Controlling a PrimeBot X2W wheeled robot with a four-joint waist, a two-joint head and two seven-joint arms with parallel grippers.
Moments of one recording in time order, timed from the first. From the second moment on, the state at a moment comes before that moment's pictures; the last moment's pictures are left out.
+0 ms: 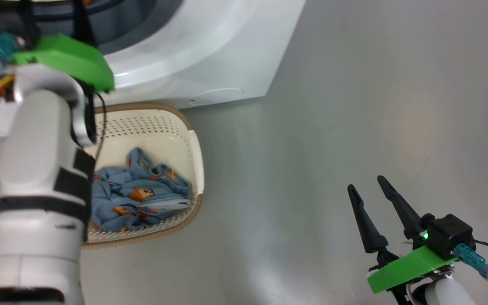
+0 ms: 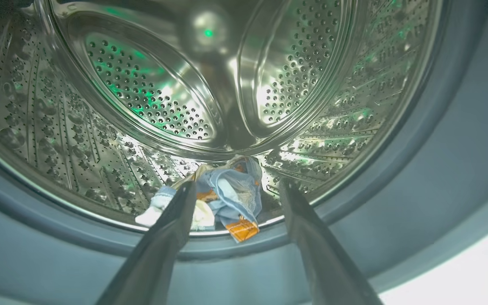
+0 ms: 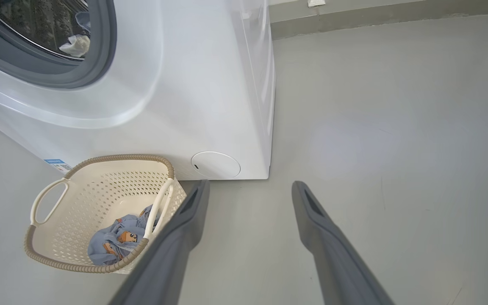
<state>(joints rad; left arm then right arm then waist) -1.06 0.04 -0.09 0.83 -0.15 0.12 -0.26 -0.13 -0.13 0.14 0.13 0.28 0.13 -0.25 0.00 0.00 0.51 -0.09</state>
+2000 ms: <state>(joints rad) -0.09 0.03 -0.15 0.11 -0.34 0.19 -0.26 -0.03 -0.13 0.07 0.09 0.23 0.13 -0.25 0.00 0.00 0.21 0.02</state>
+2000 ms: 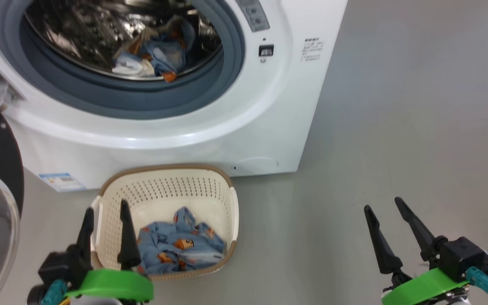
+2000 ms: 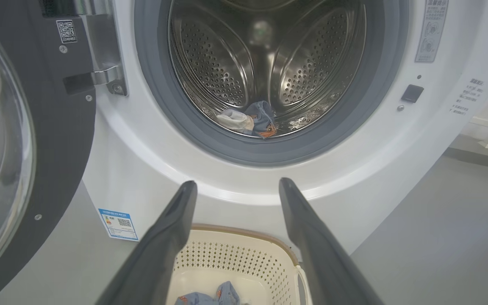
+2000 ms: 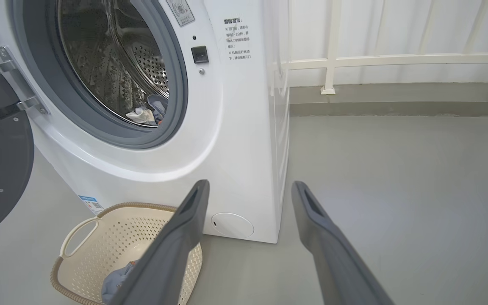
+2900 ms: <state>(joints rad) 0.04 0.04 -0.06 0.15 -0.35 0.16 -0.26 0.05 -0.12 0.01 0.07 0.19 0.13 -0.25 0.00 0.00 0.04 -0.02</state>
